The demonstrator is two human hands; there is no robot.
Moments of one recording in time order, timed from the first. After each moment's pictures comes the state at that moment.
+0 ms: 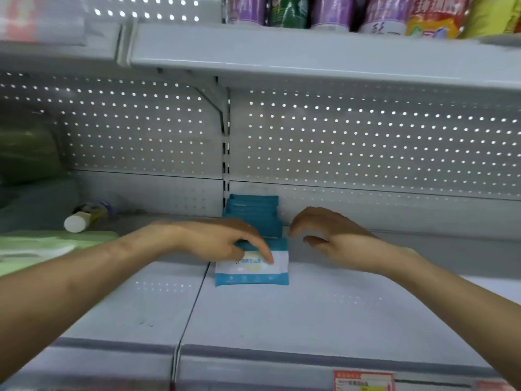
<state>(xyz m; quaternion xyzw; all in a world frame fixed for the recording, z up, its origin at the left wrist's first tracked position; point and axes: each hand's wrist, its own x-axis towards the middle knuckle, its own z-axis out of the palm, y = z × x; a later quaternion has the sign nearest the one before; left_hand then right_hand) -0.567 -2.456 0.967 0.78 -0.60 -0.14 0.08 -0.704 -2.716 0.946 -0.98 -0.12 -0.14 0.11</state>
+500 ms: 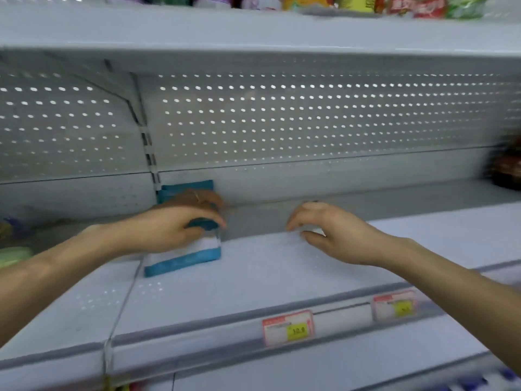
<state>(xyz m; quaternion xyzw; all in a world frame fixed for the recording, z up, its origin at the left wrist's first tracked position) -0.590 -2.491 0.960 0.75 -0.65 0.01 0.13 -0.828 -2.763 0.925 -0.98 -0.03 -0.17 0.10</state>
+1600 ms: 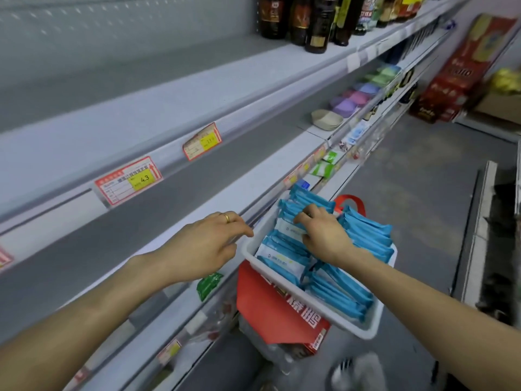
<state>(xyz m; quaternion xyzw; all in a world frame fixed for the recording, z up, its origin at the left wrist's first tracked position) -0.944 -2.701 0.743 0.53 -0.83 -0.17 0.08 -1.233 -2.814 0.659 -0.87 0.49 -0.03 0.03</state>
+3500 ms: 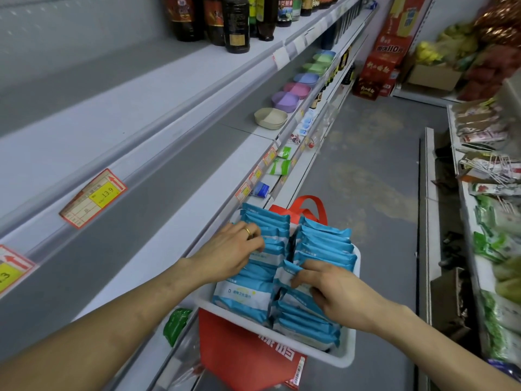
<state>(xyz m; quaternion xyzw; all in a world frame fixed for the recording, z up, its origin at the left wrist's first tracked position) -1.050 -2.852 0.656 0.35 -0.93 -0.03 0.06 -1.329 -2.757 0.678 -0.86 0.47 -0.05 0.20</state>
